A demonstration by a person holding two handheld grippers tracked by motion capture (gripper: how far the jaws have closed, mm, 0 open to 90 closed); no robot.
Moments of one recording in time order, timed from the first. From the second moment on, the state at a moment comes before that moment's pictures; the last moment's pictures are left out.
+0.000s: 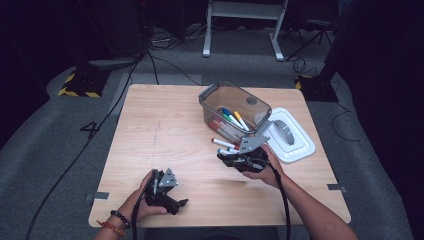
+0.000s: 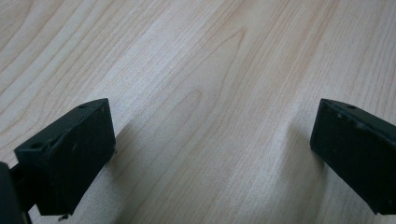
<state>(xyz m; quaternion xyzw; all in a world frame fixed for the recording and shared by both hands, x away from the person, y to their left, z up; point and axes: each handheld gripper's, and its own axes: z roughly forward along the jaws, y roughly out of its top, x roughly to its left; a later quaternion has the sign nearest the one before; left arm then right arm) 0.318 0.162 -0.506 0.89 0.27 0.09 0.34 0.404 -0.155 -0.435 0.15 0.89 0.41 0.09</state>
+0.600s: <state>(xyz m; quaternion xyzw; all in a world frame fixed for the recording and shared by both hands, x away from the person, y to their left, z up) 0.318 0.162 -0.506 0.89 0.27 0.09 0.34 0.394 -0.197 -0.381 0.17 0.86 0.46 0.14</state>
